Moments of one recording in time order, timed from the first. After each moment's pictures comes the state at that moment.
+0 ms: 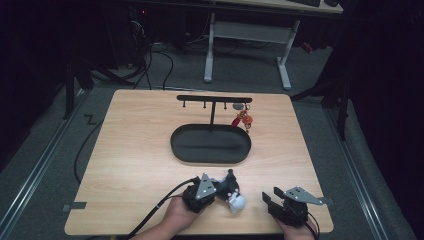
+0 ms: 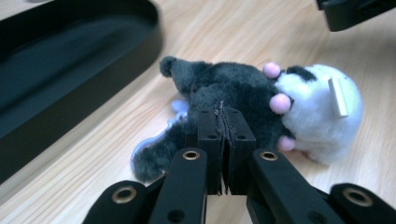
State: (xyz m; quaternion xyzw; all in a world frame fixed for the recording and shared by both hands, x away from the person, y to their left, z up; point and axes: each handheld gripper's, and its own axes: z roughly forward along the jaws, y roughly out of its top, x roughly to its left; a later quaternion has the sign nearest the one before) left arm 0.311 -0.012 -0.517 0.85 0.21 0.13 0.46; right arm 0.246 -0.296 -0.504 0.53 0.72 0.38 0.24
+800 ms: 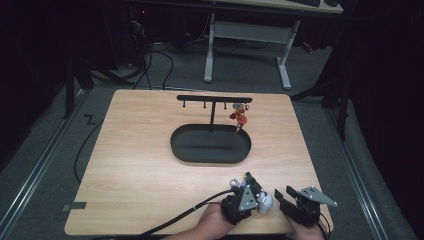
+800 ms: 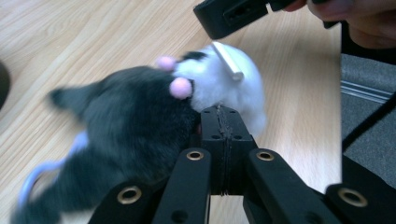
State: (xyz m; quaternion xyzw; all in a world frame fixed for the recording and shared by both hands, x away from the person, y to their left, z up) left arm 0.283 -0.109 -0.520 0.88 0.13 0.07 0.45; right arm 0.245 -0.327 -0.507 0.57 0.68 0.38 0.25
